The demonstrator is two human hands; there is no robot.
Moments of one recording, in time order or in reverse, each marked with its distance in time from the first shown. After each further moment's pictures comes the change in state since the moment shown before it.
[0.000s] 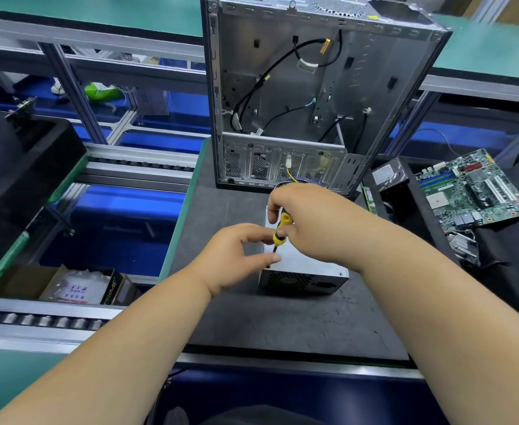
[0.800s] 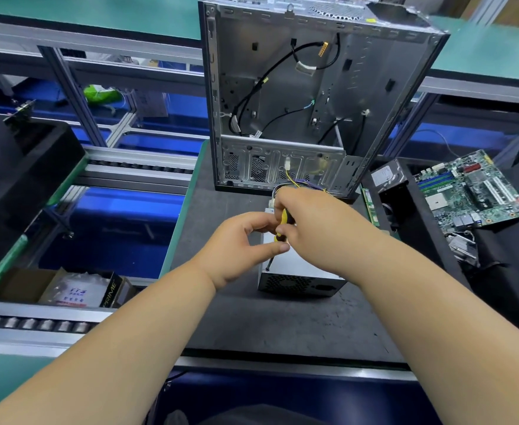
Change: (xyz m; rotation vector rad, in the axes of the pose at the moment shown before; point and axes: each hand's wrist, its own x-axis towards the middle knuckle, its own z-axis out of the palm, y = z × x) left_hand 0.013 0.019 0.000 -0.092 -0.023 0.072; right_hand -0.004 0.005 0.008 0.025 0.105 0.046
